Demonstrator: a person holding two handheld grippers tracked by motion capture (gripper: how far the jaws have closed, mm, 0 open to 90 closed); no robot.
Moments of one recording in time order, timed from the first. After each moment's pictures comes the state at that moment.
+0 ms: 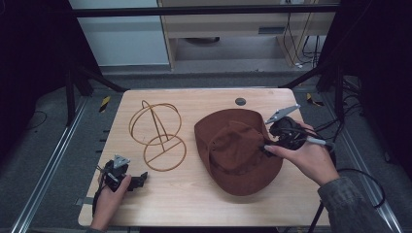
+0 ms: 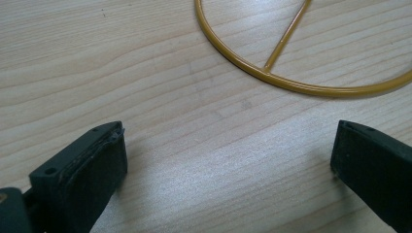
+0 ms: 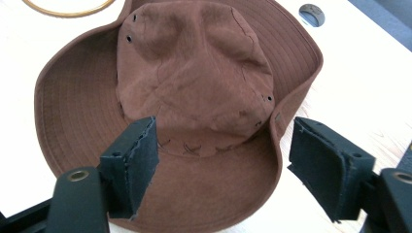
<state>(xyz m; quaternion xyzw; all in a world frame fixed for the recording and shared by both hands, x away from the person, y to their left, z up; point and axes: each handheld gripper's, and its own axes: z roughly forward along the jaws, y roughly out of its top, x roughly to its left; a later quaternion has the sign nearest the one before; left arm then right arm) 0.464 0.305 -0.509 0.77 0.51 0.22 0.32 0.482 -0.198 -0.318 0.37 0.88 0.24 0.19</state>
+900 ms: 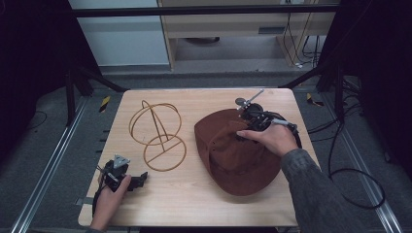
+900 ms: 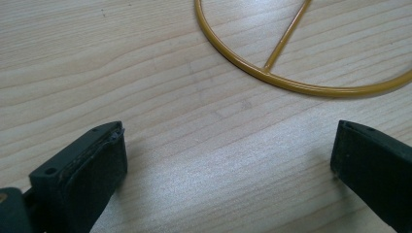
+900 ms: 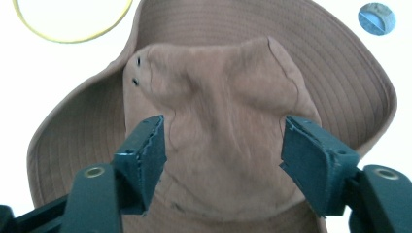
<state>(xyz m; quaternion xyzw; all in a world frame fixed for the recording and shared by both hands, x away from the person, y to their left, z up) 0.465 0.305 -0.509 0.77 0.51 0.22 0.32 0.555 -0.141 -0.344 0.38 0.89 0.23 0.11</state>
